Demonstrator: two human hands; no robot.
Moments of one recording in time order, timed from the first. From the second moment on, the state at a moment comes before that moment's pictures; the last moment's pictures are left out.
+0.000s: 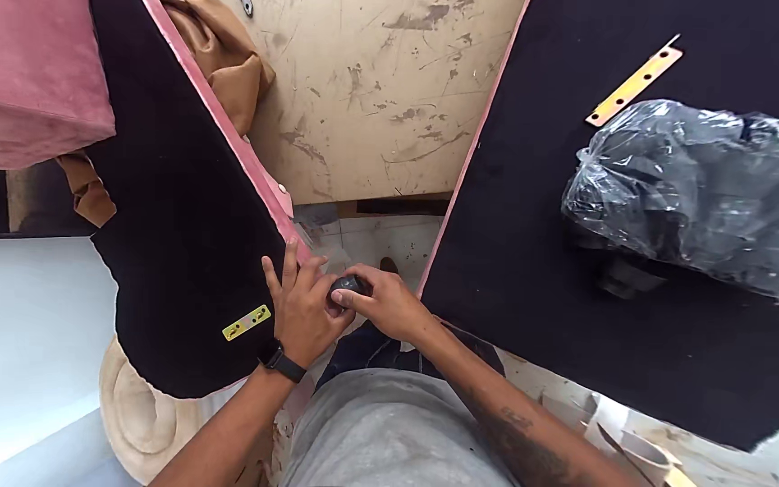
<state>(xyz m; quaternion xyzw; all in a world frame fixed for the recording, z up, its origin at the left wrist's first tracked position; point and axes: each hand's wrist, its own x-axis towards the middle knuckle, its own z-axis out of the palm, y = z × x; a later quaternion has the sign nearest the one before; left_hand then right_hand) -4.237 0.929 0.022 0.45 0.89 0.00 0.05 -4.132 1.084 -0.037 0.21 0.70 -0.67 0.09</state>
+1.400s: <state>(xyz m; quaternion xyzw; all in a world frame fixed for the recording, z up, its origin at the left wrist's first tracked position) -4.128 0.758 0.005 -0.28 0.55 0.72 0.33 -4.134 1.026 -0.053 0.13 0.62 -0.73 0.28</state>
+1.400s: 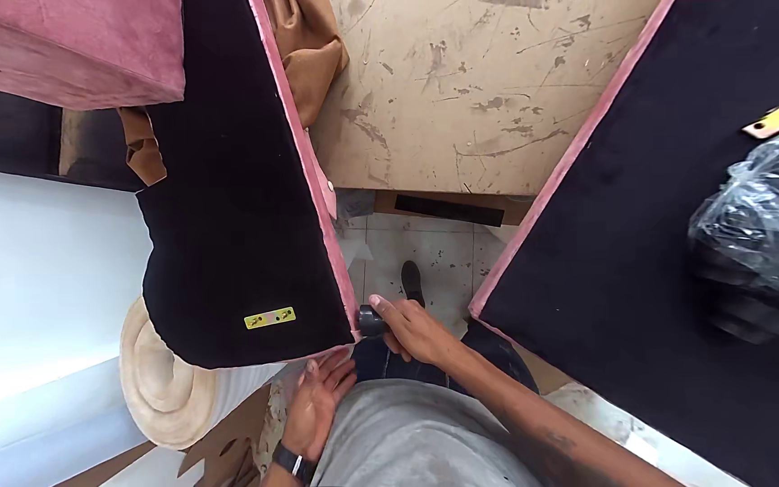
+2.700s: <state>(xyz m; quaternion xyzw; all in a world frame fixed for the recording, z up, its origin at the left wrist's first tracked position) -4.148 0.804 -0.013 -0.34 0.47 0.80 0.13 -4.145 1.016 -0.045 0.13 0.52 -0.79 0.31</state>
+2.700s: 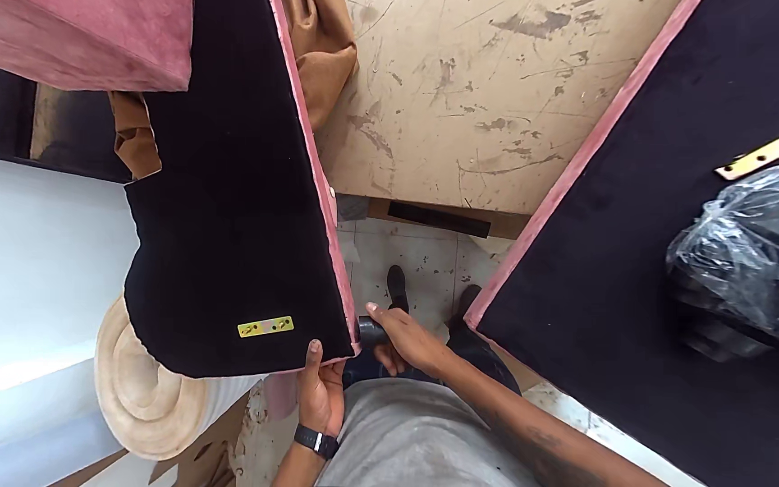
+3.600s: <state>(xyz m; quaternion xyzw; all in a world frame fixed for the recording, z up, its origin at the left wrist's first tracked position) -4.151 0.812 -0.002 -0.35 0.48 0.79 0.13 -4.152 1.026 -0.035 0.10 0.64 -0.72 0.25</state>
